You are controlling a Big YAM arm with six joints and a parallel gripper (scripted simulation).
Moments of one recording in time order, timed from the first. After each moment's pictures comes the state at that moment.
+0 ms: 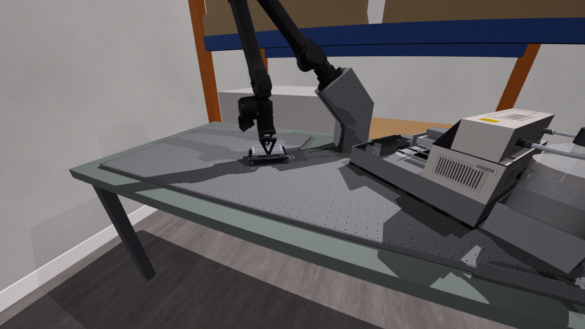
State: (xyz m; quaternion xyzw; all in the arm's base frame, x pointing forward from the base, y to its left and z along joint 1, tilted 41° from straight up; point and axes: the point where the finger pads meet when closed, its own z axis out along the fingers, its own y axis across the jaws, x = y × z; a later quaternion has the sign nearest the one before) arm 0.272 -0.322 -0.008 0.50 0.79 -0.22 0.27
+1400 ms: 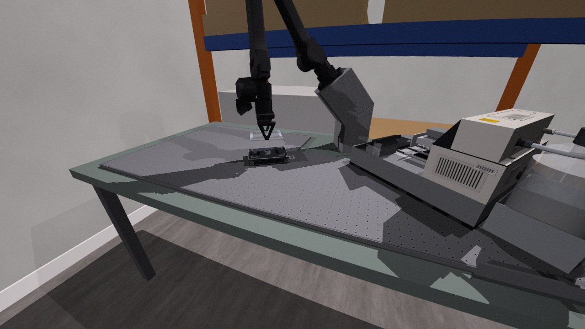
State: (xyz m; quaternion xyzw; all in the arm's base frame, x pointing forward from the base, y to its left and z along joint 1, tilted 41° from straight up) arm 0.260 -0.284 0.042 0.50 0.79 -0.22 0.28
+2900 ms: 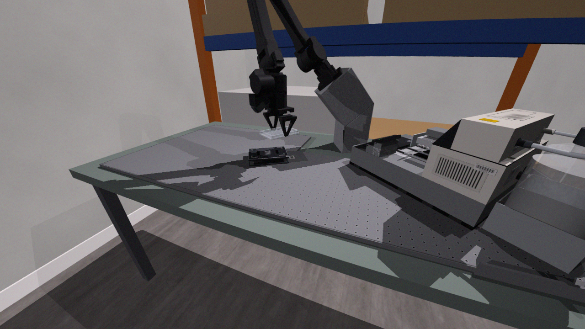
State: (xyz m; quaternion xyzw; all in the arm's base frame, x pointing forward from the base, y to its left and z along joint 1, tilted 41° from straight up) arm 0.291 -0.209 0.026 0.30 0.89 -0.28 0.21
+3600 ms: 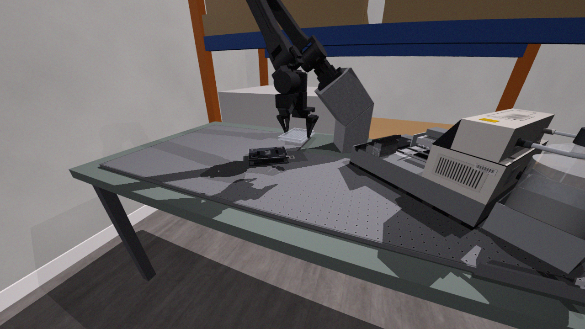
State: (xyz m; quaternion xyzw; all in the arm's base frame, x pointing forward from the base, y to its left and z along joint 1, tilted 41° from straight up) arm 0.336 -0.140 -0.008 0.10 0.93 -0.32 0.15
